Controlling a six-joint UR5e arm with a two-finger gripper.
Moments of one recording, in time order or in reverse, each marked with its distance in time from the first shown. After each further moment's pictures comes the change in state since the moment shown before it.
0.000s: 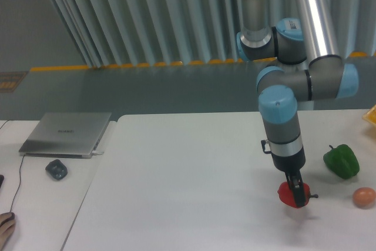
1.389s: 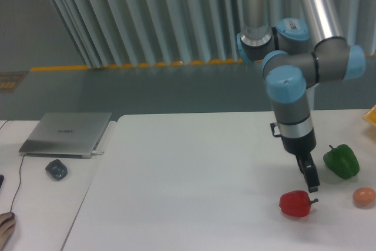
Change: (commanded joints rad) arm 0.136 0.189 -0.003 -0.170 -0.136 0.034
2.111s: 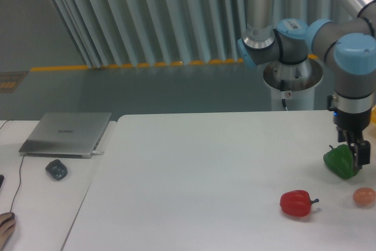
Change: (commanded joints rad) arm 0.186 -0.006 0.117 -0.190 -0.061 0.331
